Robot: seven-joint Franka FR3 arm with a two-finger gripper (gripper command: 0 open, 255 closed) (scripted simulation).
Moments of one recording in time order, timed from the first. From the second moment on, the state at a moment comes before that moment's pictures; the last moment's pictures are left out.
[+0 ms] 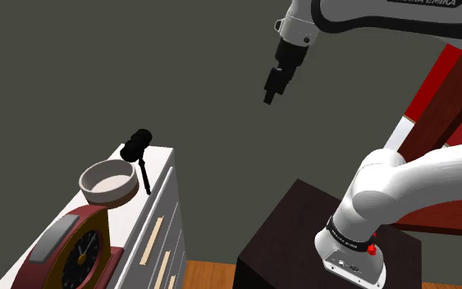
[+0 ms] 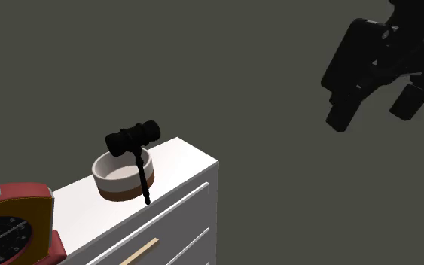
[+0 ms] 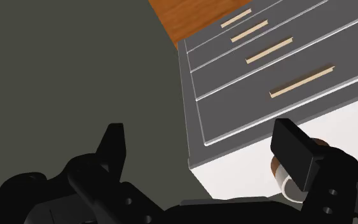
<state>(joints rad) 0.01 -0.80 0.01 -2.33 0.01 1.71 -0.08</state>
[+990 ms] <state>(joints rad) -0.04 -0.46 0.34 -2.15 0.04 1.86 0.43</state>
